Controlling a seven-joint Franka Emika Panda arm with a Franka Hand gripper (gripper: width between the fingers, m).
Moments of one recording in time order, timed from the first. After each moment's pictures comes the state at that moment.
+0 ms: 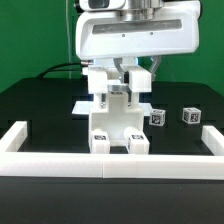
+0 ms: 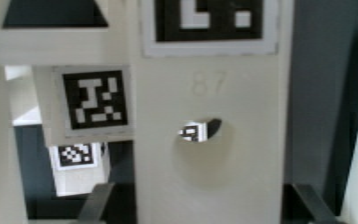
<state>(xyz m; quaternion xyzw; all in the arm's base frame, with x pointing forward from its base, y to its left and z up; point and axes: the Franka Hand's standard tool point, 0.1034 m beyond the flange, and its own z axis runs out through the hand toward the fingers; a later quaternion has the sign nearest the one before) 0.556 0.002 0.123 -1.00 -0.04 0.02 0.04</state>
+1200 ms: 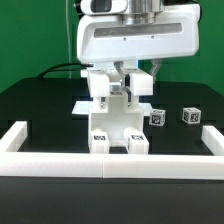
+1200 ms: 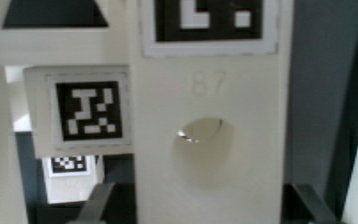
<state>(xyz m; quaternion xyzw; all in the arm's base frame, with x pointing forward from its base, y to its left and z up) 0.554 0.003 0.117 -1.00 -0.04 0.03 0.04</state>
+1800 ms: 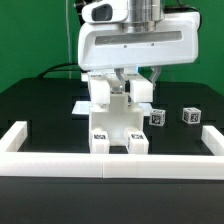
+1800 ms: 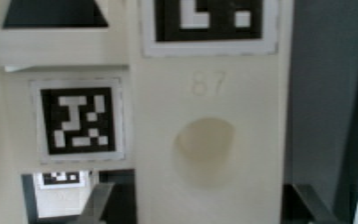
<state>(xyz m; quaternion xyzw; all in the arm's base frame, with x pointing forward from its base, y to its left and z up) 0.549 0.005 0.103 -1.00 -0.04 0.04 0.04</state>
